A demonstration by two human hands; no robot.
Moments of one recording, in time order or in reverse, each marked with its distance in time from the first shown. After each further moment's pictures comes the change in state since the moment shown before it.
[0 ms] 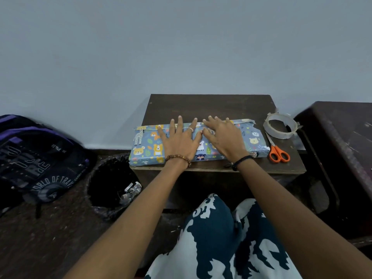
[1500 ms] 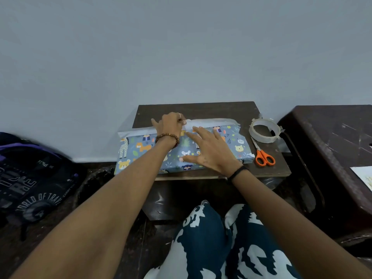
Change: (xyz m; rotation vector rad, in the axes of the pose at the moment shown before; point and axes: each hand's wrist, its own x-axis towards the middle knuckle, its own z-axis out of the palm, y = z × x) left_hand 0.060 0.013 -0.034 -0.332 0.121 -0.048; right_hand -0.017 0.002 0.006 -0.037 -0.039 -0.138
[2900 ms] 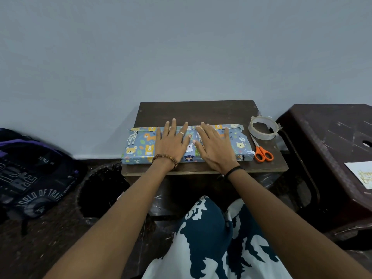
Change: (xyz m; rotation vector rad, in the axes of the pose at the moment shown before) left_hand -0.050 -0.033 0.019 0.359 -0.161 0.220; right_hand -0.008 -0.001 0.012 -0.076 0.086 0.154
